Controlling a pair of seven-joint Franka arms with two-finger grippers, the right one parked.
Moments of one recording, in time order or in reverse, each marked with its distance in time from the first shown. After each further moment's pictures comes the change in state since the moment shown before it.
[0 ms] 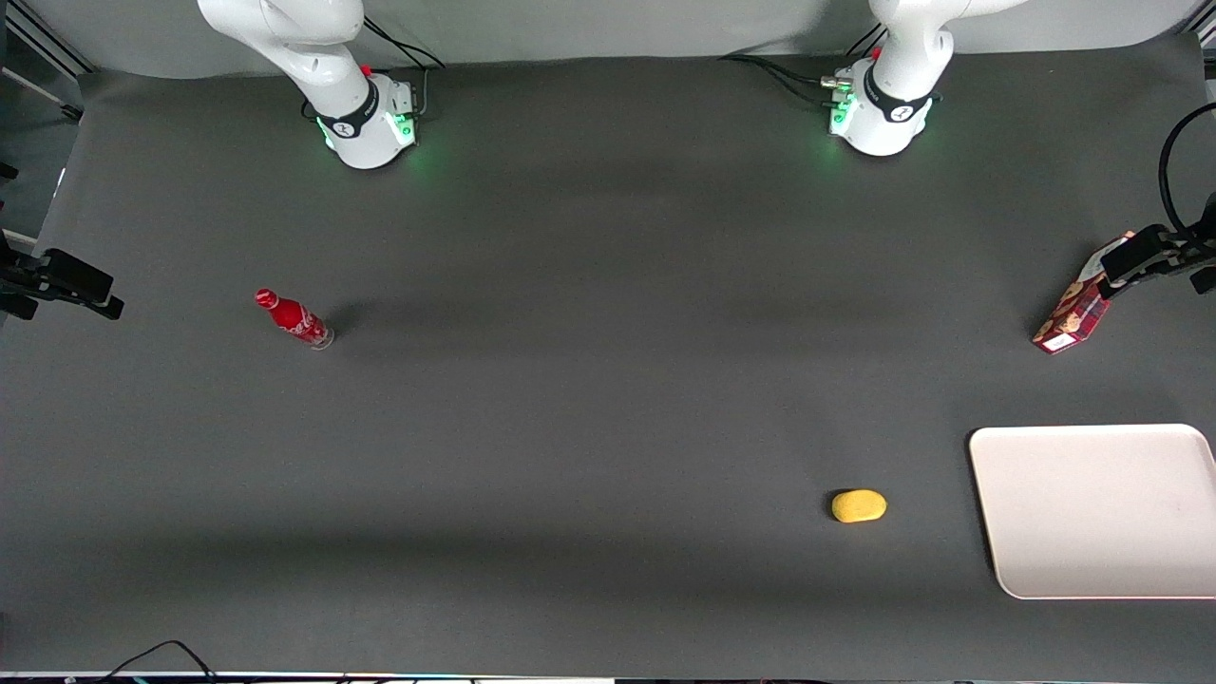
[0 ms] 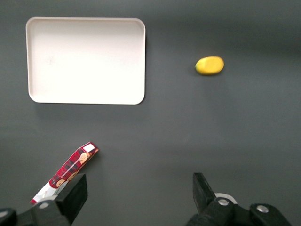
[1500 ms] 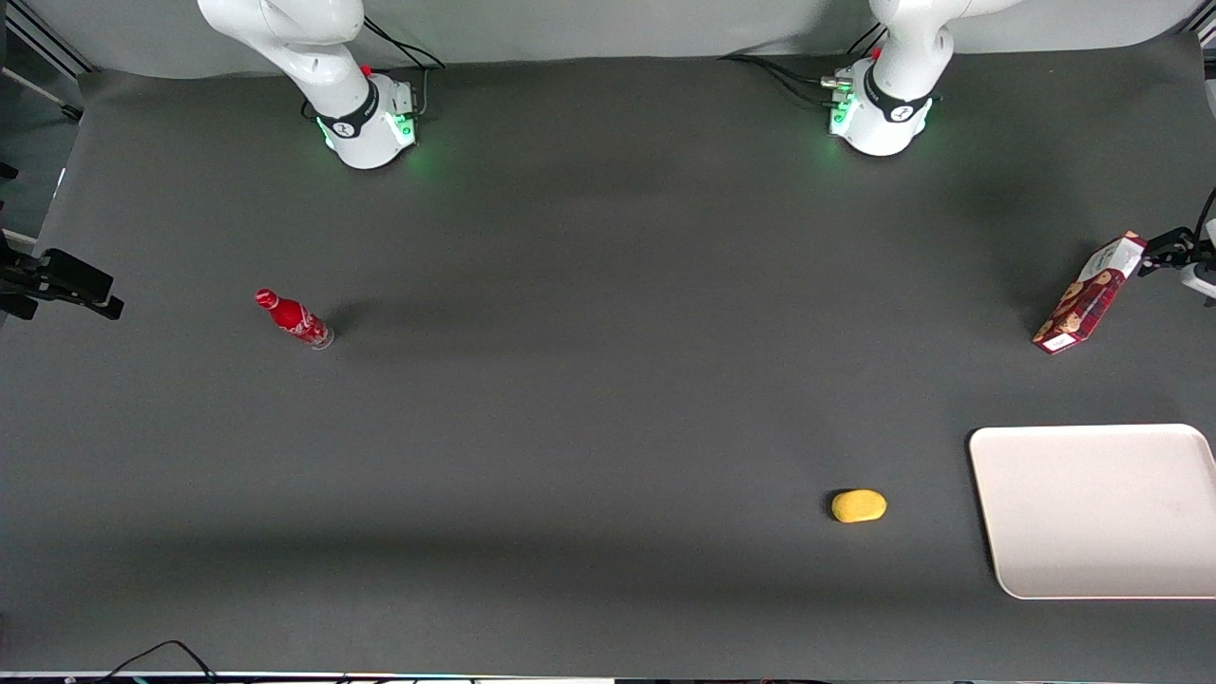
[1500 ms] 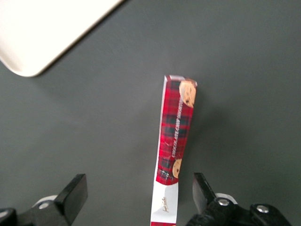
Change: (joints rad) arm 0.010 0.101 0.517 -0.589 0.061 0.602 1.135
